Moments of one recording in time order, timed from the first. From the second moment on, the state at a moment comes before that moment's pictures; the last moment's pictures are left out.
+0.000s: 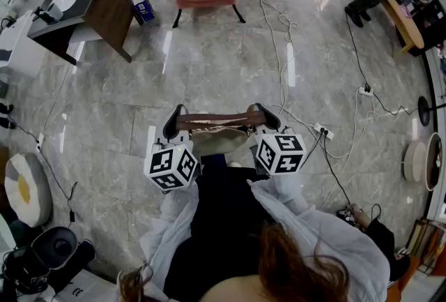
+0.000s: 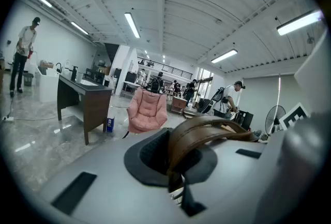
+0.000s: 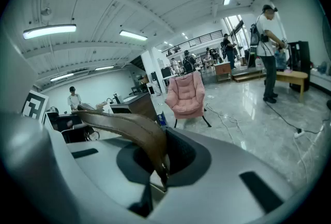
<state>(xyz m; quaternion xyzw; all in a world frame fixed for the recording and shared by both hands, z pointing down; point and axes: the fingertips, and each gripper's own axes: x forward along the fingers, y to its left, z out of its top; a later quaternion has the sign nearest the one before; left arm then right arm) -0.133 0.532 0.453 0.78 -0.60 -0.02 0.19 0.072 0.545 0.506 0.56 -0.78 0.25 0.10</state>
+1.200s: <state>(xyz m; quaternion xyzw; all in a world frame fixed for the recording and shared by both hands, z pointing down) -0.098 0.525 0.465 0.80 -0.56 -0.01 0.21 0.117 0.546 0.495 0.64 -0.73 0.23 0.09</state>
